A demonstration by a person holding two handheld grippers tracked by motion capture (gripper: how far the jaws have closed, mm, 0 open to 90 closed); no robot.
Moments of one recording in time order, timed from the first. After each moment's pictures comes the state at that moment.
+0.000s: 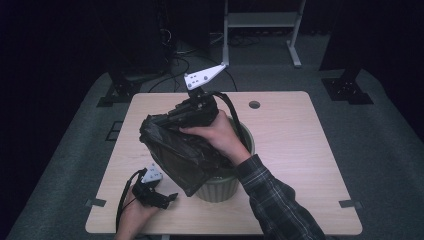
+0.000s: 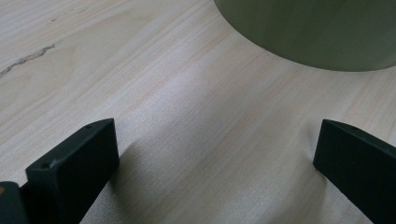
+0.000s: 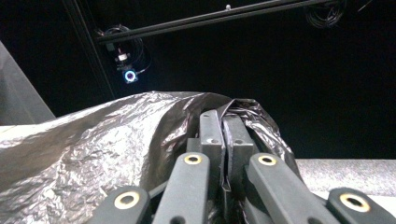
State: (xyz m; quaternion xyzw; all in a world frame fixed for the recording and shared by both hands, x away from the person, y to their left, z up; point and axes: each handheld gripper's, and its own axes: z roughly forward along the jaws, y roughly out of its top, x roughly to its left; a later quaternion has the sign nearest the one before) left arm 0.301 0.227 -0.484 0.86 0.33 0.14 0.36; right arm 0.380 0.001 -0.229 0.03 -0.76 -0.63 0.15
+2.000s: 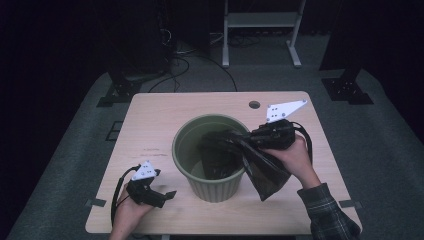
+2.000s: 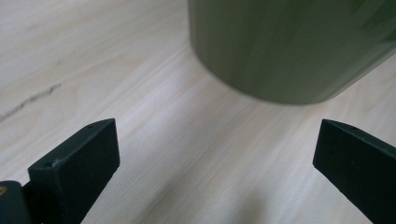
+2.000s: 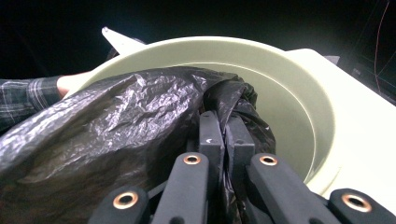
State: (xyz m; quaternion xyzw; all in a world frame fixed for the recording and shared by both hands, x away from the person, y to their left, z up) left arm 0.293 0.234 -0.446 0.85 0.31 0.12 0.42; right arm 0.360 -0.176 -0.307 -0.12 -0.83 -0.53 -0.04
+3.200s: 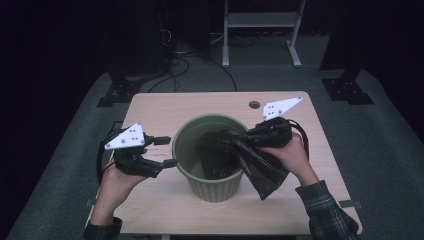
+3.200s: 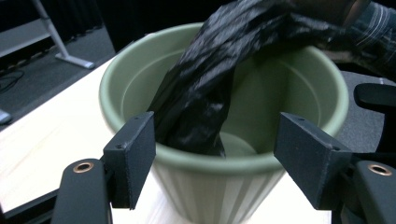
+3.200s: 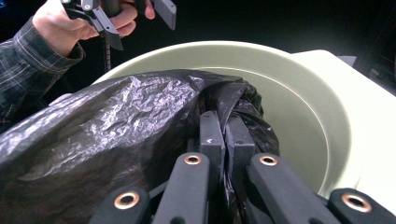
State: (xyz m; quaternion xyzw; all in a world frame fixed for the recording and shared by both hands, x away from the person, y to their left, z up) left arm 0.300 0.205 -0.293 0.83 0.16 0.14 0.51; right arm 0.366 -0.168 -0.304 -0.11 -0.84 -0.54 -0.01
